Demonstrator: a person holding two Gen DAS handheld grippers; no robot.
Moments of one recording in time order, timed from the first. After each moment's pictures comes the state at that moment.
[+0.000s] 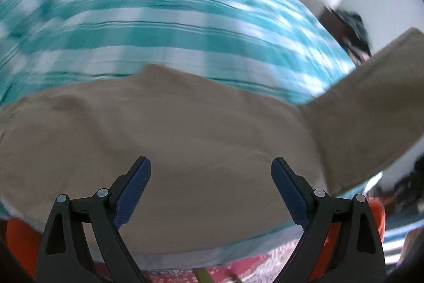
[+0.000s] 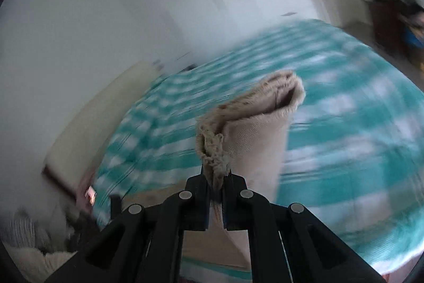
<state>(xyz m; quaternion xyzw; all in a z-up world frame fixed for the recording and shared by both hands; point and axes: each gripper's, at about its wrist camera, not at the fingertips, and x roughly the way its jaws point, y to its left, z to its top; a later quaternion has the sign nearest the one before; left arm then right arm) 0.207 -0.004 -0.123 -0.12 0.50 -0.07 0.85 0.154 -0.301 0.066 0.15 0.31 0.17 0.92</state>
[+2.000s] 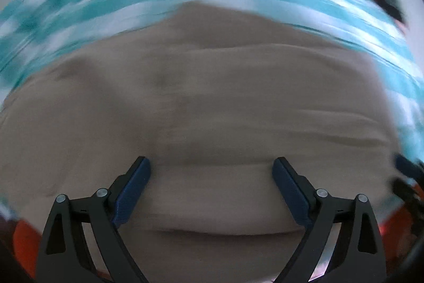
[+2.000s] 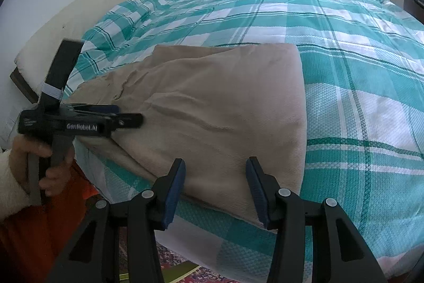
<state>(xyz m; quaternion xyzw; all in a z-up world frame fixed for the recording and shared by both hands) 0.232 0.009 -0.217 -0.03 0.56 0.02 0.83 0.149 -0.219 -0.196 0.01 0.46 0.17 0.87</state>
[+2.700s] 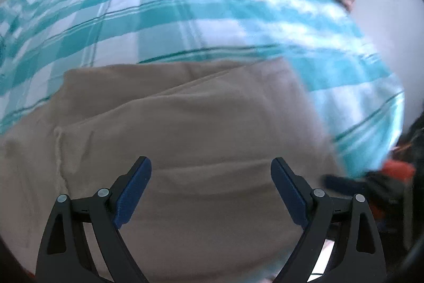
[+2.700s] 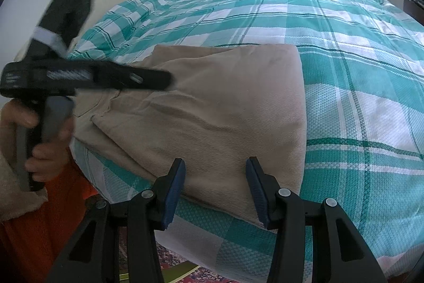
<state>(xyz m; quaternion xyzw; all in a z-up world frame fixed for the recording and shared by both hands) 0.262 -0.110 -0.192 0.04 0.54 -0.14 0.83 0.147 -0.219 -0.196 0.01 0.45 0.17 0.87</state>
